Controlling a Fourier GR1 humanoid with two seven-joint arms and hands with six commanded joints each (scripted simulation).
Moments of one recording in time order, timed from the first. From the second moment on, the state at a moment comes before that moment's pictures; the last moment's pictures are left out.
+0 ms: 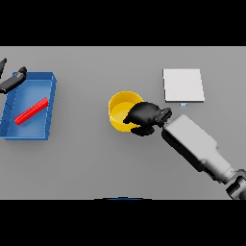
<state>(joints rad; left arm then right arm) -0.48 0.50 0.12 -1.16 -0.25 -0.21 0.41 -0.70 -0.29 0.70 -1.08 0.88 0.44 -0.22</state>
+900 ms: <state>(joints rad) -0.48 0.50 0.12 -1.18 -0.25 -0.21 0.39 -0.71 -0.42 0.62 -1.29 0.81 0.59 -0.12</state>
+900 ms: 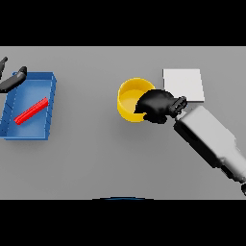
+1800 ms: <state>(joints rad) -0.45 0.48 0.13 -1.25 -0.21 -0.22 0.49 -0.80 -0.55 0.44 -1.06 0.83 0.39 -0.13</state>
